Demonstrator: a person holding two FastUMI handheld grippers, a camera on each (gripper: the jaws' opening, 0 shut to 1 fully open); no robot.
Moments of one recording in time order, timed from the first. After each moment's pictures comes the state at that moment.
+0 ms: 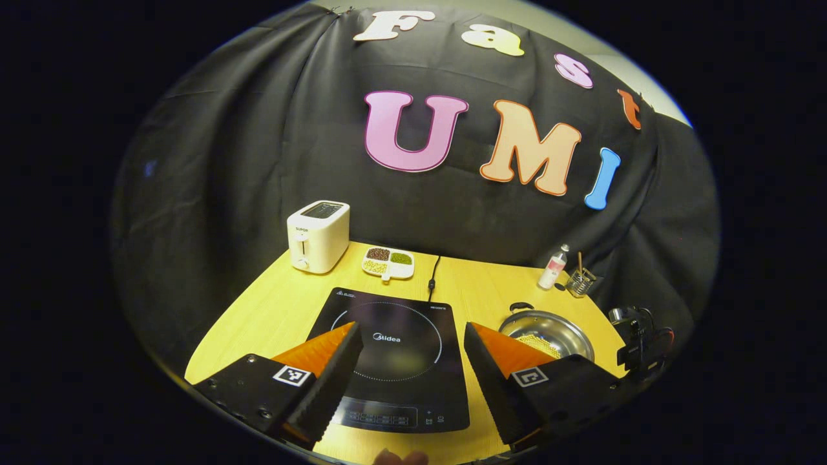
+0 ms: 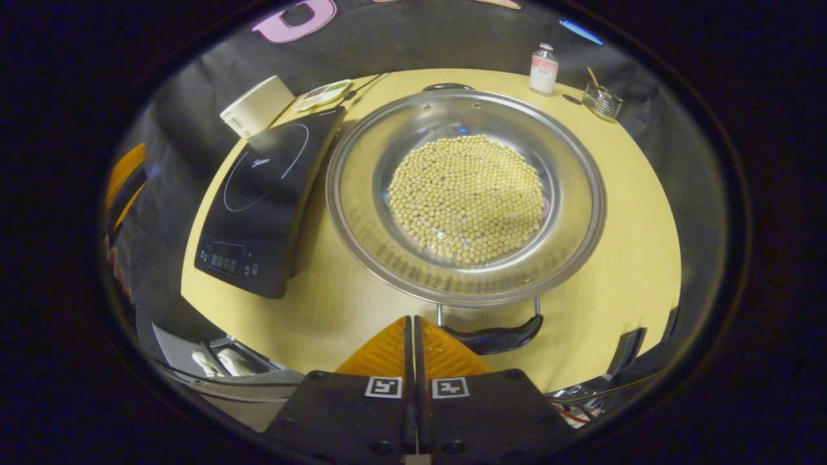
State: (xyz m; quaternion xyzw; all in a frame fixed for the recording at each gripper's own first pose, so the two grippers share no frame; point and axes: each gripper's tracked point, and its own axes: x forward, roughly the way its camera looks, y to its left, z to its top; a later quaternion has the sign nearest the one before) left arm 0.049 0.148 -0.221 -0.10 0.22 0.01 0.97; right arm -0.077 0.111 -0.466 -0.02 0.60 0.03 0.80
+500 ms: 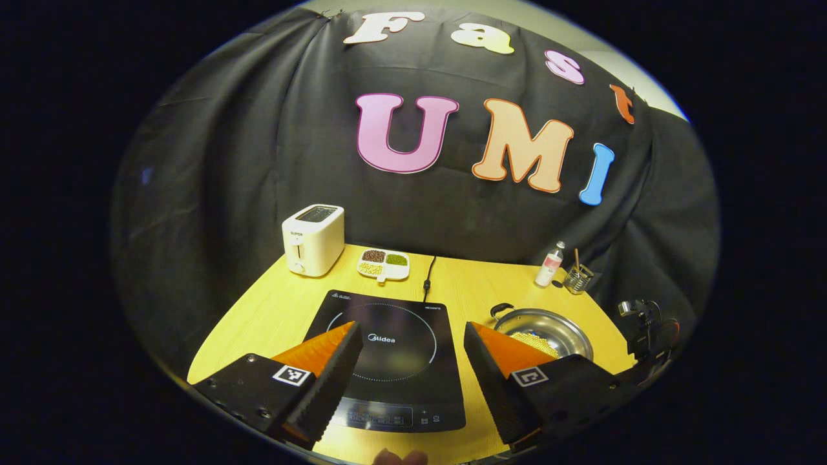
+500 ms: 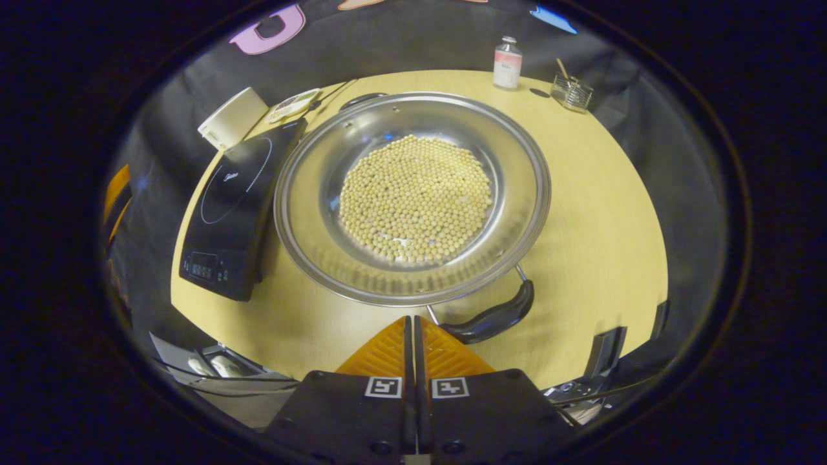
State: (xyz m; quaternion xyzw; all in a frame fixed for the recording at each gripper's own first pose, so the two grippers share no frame) left arm 0.048 0.135 -0.217 -0.08 0.22 0.02 0.97; right arm -0.071 0.056 -0.463 -0.01 0.59 0.00 0.81
